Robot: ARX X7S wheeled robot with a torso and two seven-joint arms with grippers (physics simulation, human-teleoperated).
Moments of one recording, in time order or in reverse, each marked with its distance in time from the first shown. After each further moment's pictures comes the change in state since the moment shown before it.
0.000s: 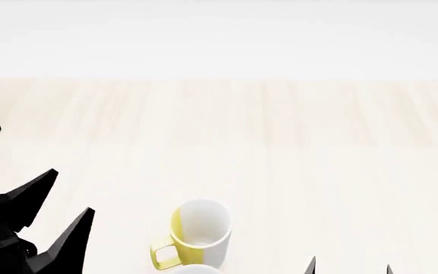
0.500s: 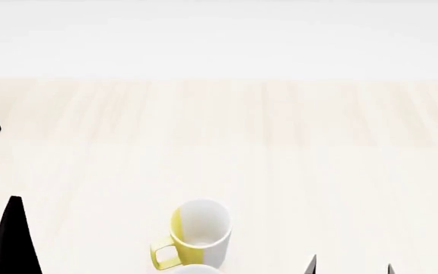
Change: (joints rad) left arm 0.209 0.013 0.127 0.173 -0.196 0.375 -0.396; right arm 0.000 0.002 -0.004 -0.006 0.004 -0.006 0.014
